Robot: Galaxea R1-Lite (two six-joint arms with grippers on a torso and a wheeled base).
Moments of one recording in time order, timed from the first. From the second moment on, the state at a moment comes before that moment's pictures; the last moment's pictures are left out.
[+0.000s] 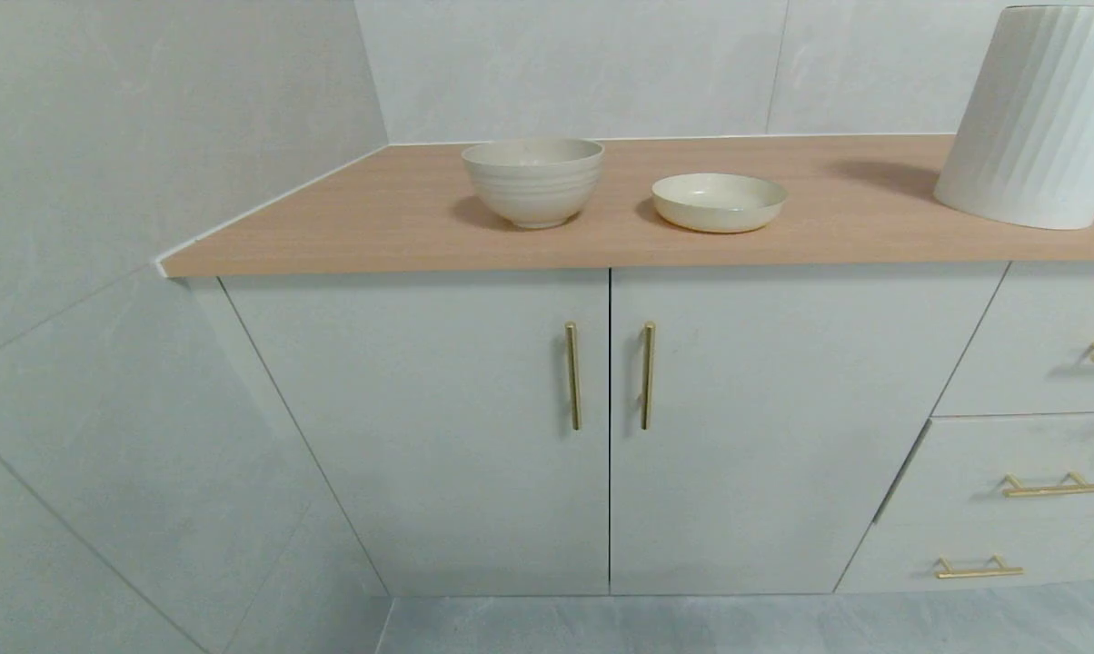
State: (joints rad) left arm 0.01 0.00 0.00 0.00 -0.02 0.01; right arm 0.00 0.00 -0.02 0.02 0.01 0.01
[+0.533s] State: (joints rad) left arm 0.01 0.00 0.00 0.00 -0.02 0.01; right arm 0.06 0.54 -0.39 -0.02 0.44 0.10
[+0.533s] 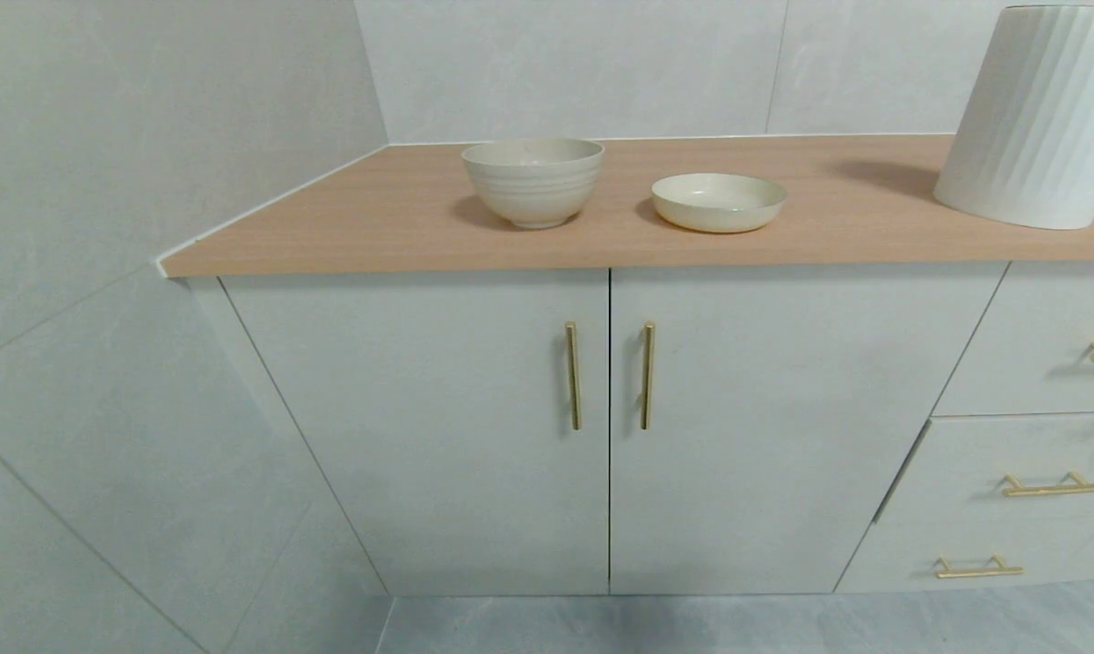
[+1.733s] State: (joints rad) left arm 0.01 0.00 0.00 0.00 -0.02 0.01; right arm 0.54 1.86 -0.92 -0.73 0.33 0.26
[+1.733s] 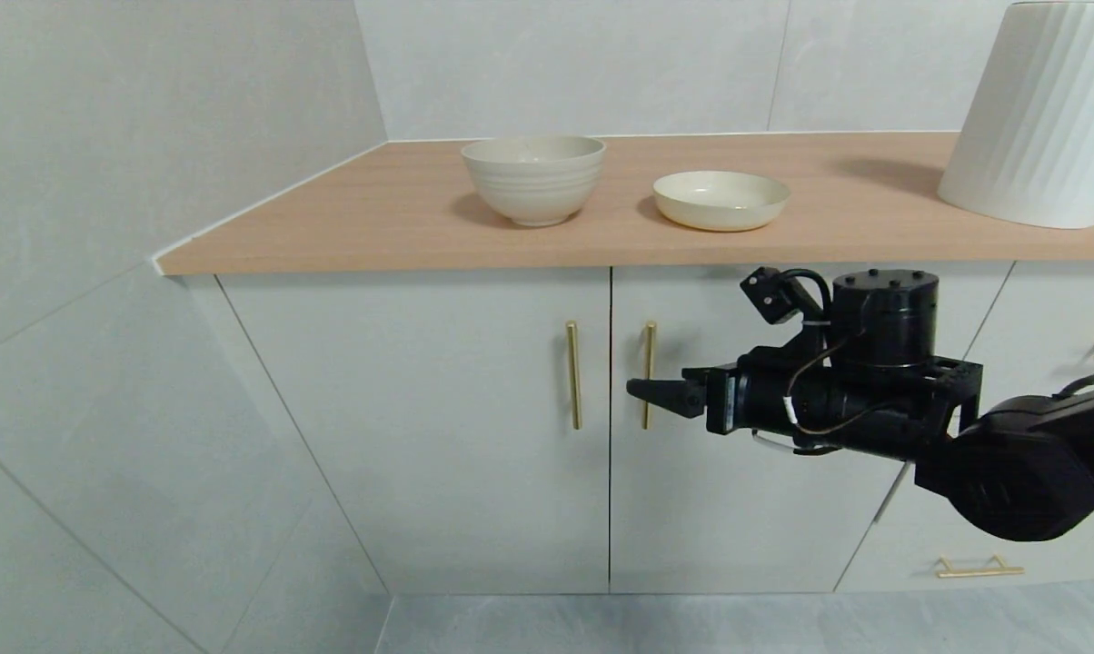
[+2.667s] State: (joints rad) left arm 0.01 0.00 0.00 0.00 -0.02 0.01; right arm 0.58 2.09 -1.01 -0.94 0.19 0.34
